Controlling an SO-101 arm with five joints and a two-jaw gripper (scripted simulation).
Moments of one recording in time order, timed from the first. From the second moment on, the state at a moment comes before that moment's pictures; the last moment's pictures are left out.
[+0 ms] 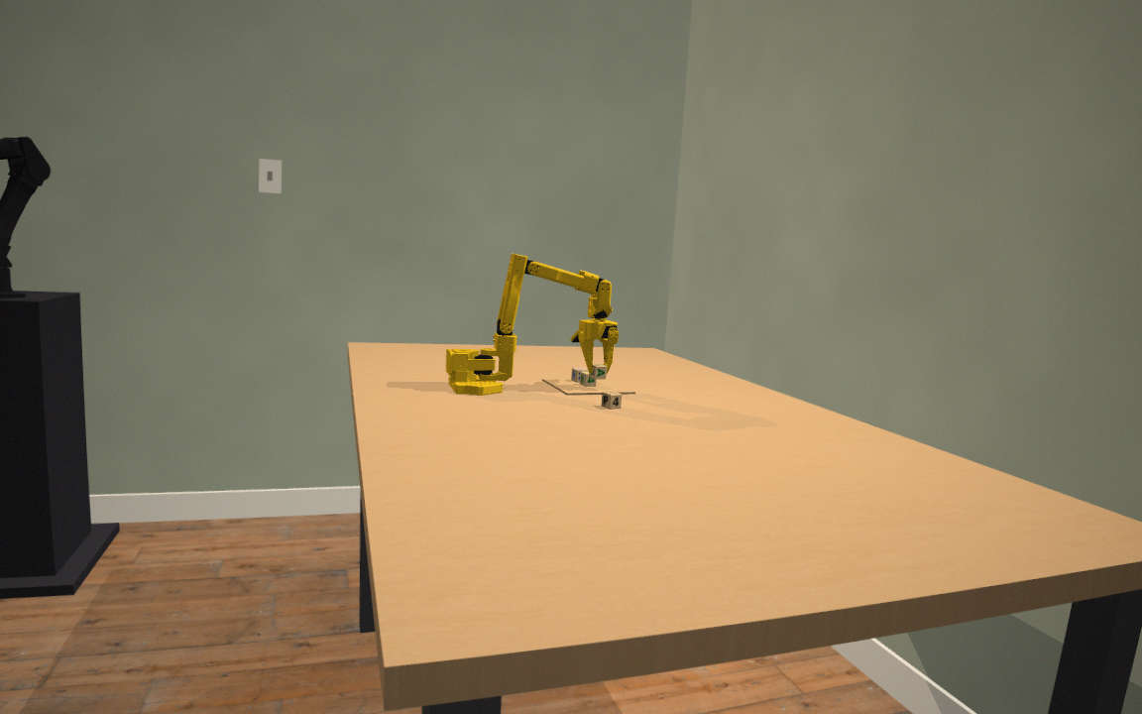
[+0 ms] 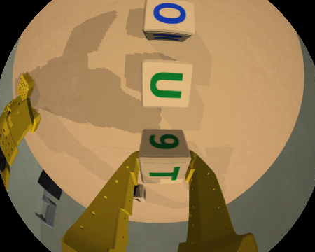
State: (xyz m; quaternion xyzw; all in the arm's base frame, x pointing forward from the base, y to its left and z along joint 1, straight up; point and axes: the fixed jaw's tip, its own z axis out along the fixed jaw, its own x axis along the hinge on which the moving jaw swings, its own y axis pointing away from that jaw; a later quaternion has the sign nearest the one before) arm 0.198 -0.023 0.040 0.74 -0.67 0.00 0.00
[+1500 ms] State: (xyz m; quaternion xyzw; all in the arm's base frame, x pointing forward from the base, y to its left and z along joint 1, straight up) arm 0.198 -0.023 0.023 0.74 -0.67 0.00 0.00
